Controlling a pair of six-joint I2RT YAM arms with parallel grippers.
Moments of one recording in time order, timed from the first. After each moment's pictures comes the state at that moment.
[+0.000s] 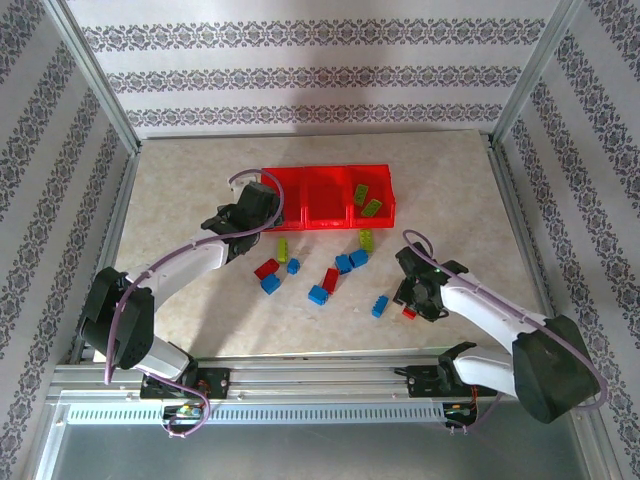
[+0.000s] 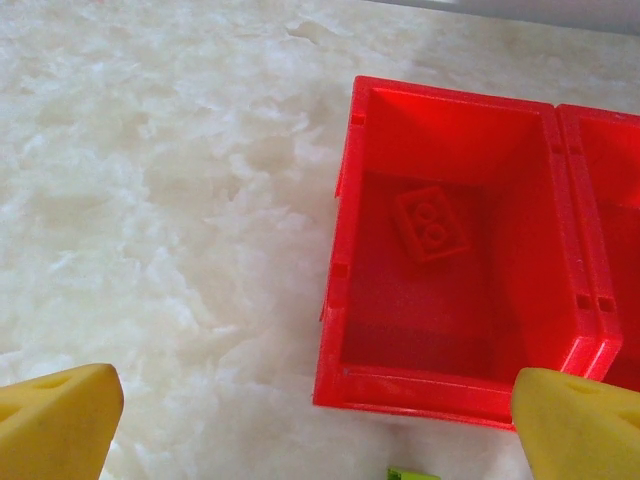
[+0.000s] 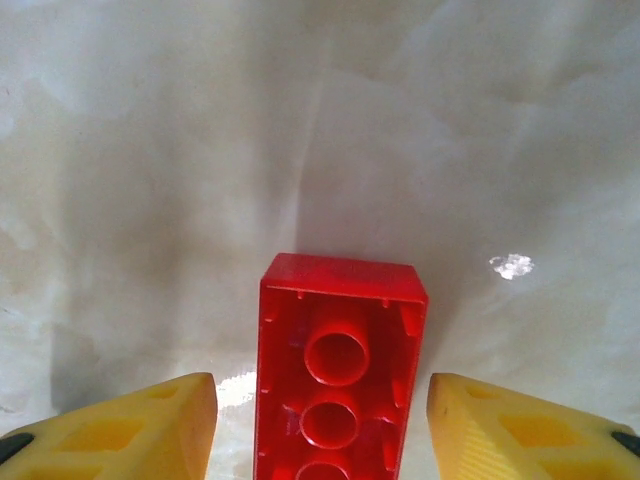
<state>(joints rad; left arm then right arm) -0.50 1.50 1.02 -0.29 -0.49 -0.53 0.43 1.18 0.55 -0.77 0.08 0.97</state>
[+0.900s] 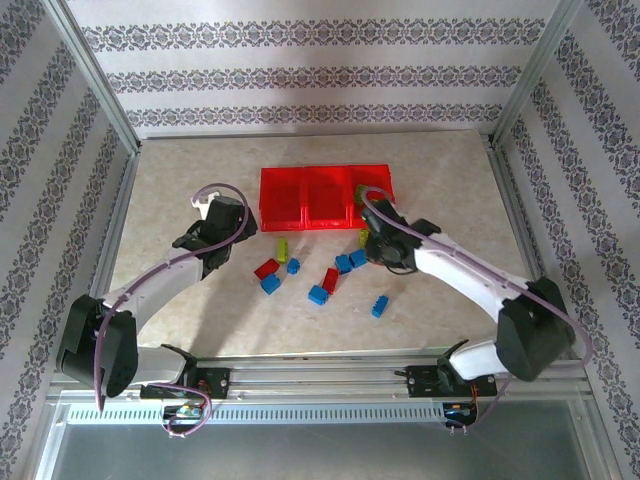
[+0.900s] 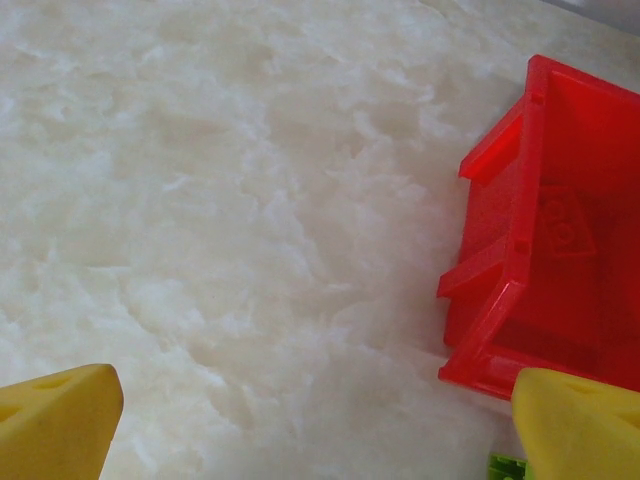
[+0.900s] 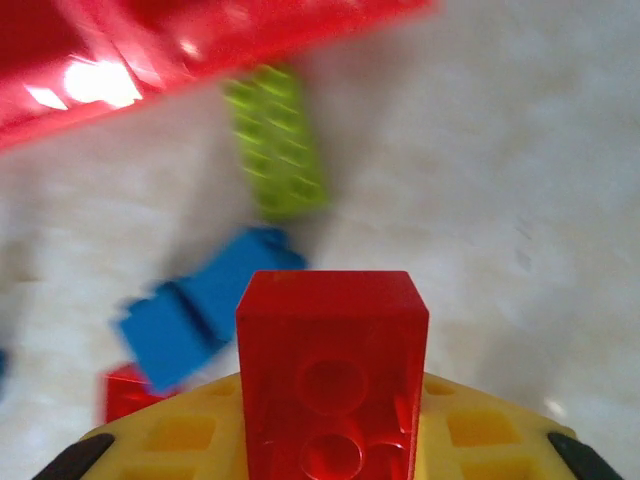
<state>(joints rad) -0.35 1.32 0.81 -0.27 -0.41 -0.65 0.60 1.44 1.05 -0.74 0.19 0.81</state>
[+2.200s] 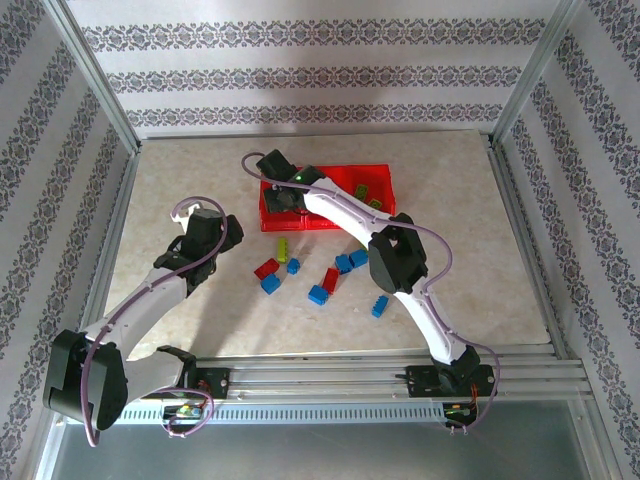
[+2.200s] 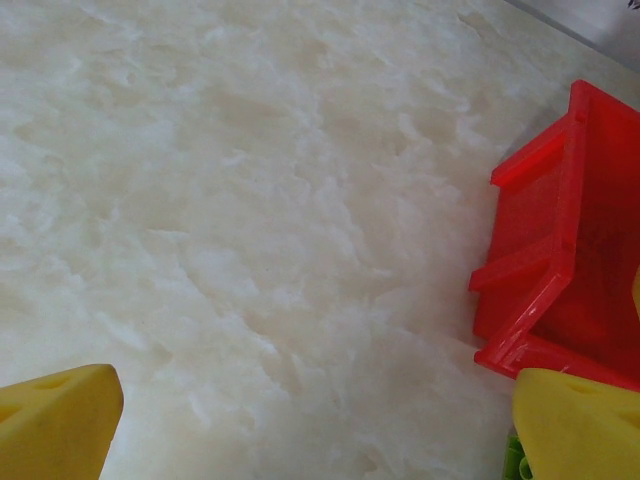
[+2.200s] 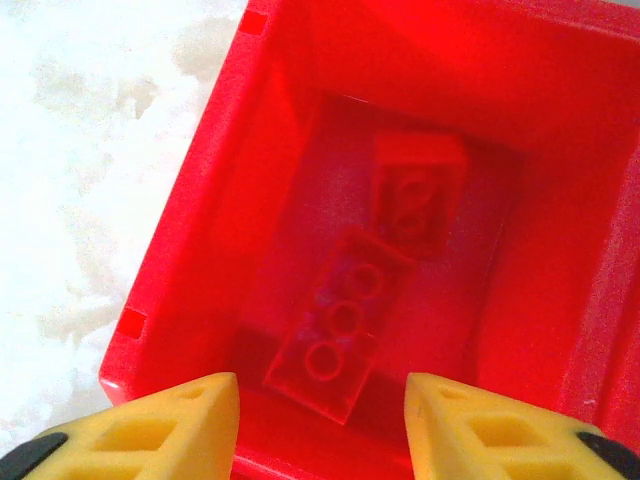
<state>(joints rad) -0.27 1.14 0.68 -0.27 -0.36 -0.69 0.75 2.41 2.25 -0.82 0.14 0.38</state>
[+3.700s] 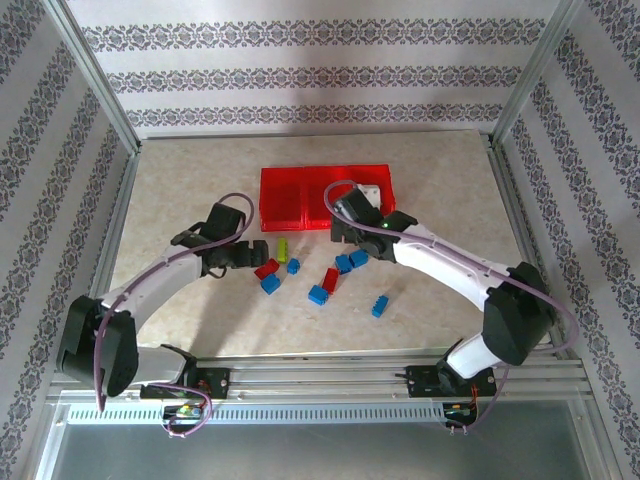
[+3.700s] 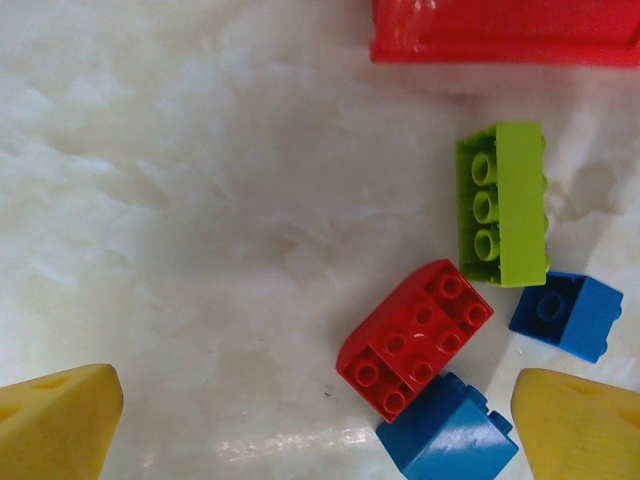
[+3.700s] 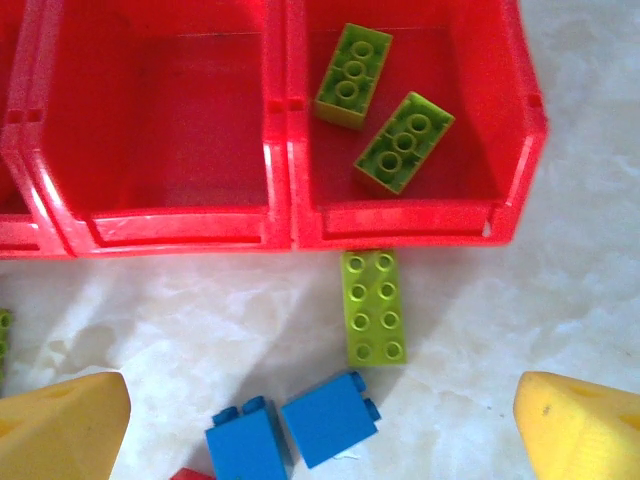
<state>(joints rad) -0.35 1.35 0.85 -0.60 0.00 -0.40 0.71 1.50 1.14 -0.62 0.44 0.63</state>
